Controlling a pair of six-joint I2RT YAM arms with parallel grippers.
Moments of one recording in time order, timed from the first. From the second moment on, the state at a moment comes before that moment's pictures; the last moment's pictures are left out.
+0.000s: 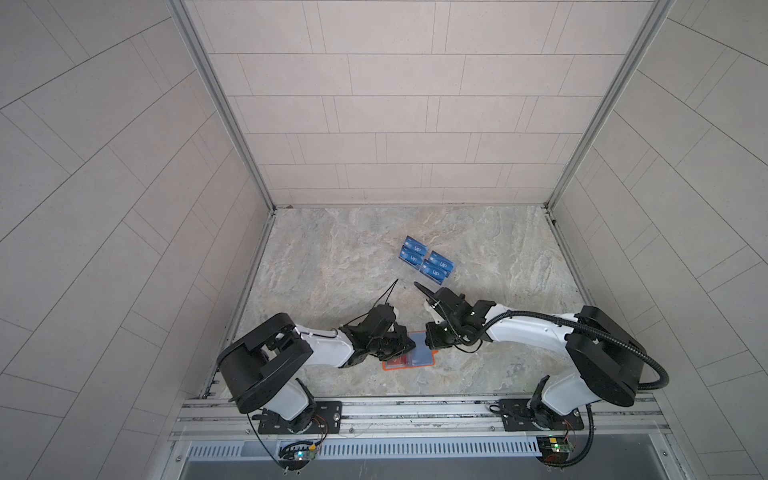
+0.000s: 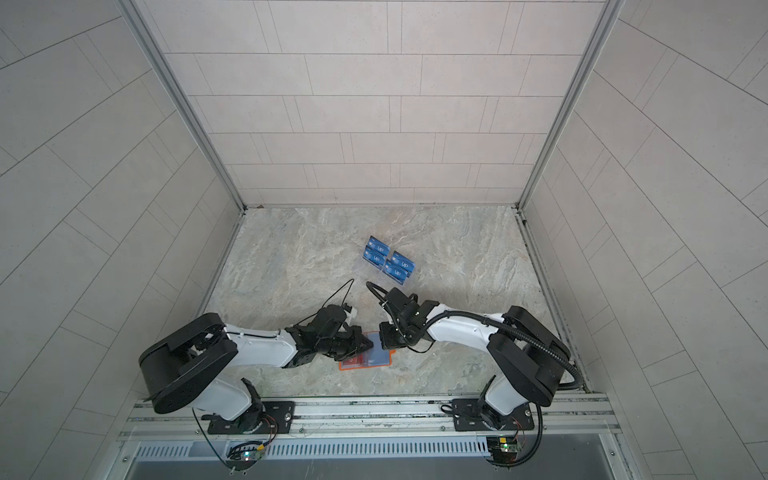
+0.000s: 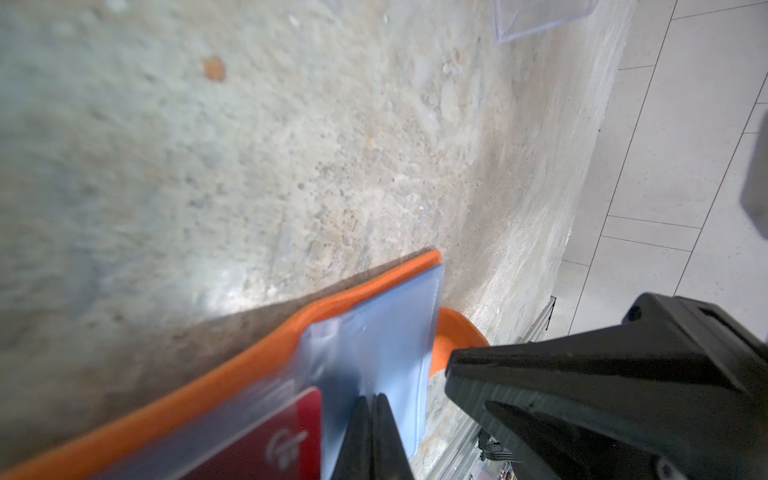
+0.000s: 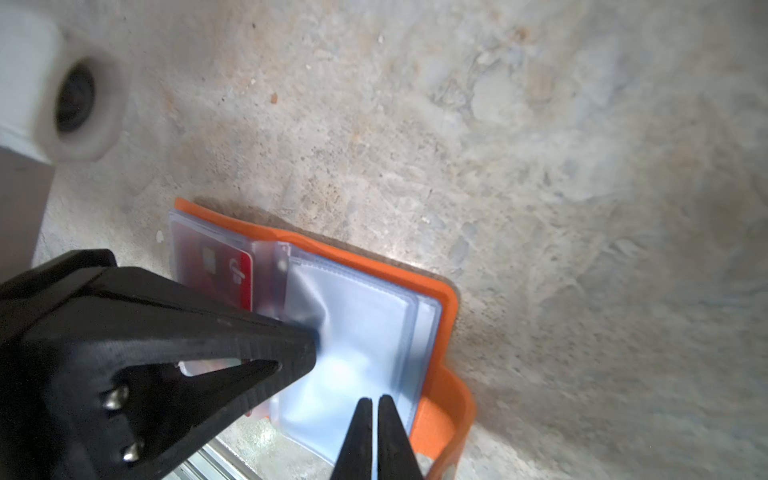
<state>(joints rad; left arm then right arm) -0.84 1.52 0.40 0.34 0.36 -1.15 0.81 1.53 0.77 -0.38 -0.25 0.71</state>
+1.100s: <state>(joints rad) -0.83 1.49 0.32 0.45 0.48 -1.08 0.78 1.45 0.67 -0.34 -0.28 0.72</state>
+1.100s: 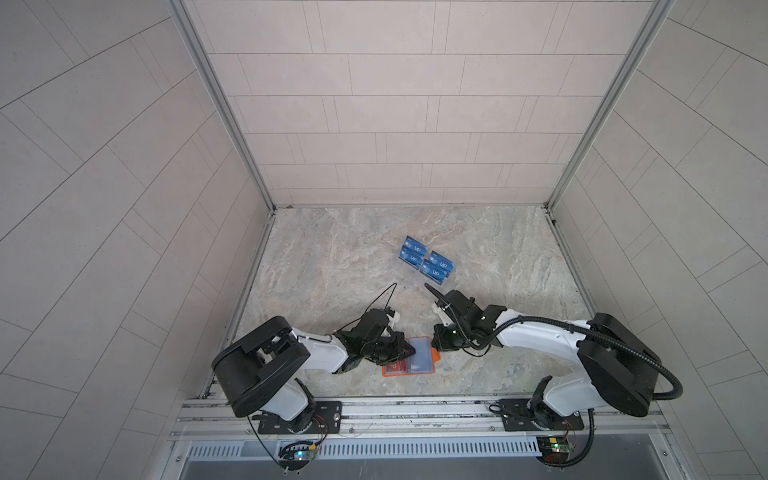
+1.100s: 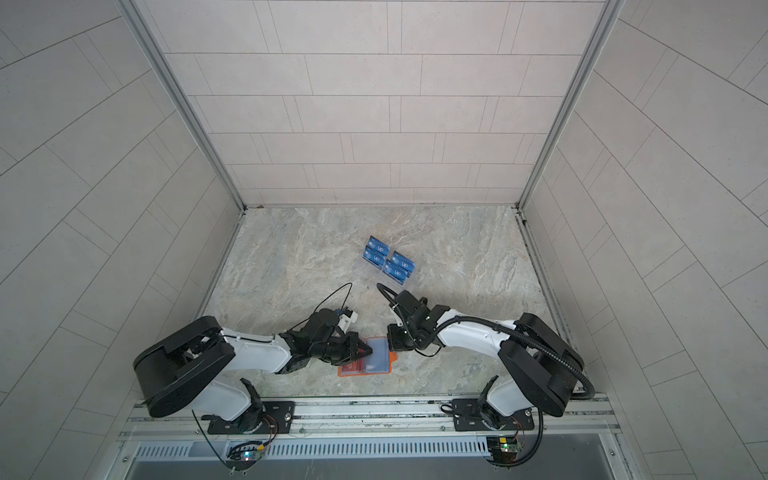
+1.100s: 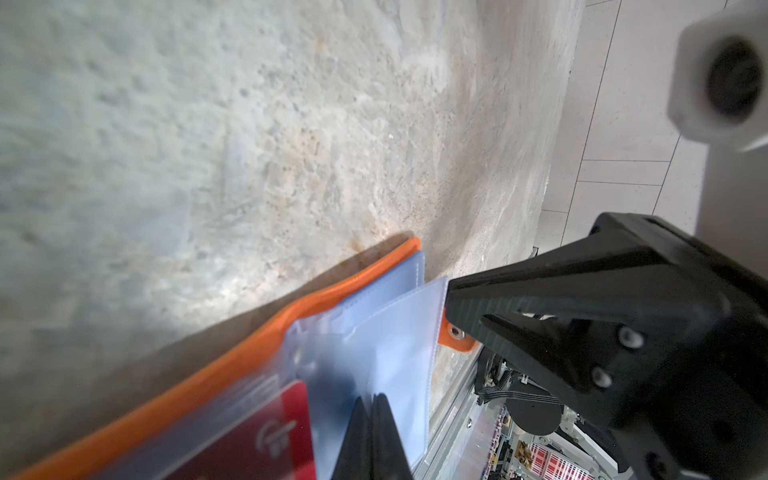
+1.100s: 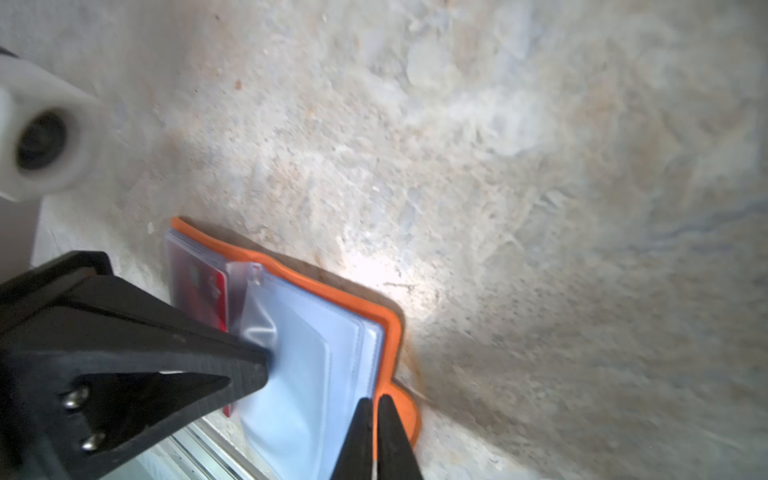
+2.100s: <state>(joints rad) -0.83 1.49 0.30 0.50 0.50 -1.08 0.80 1.47 0.65 -0.22 -0.36 0.74</state>
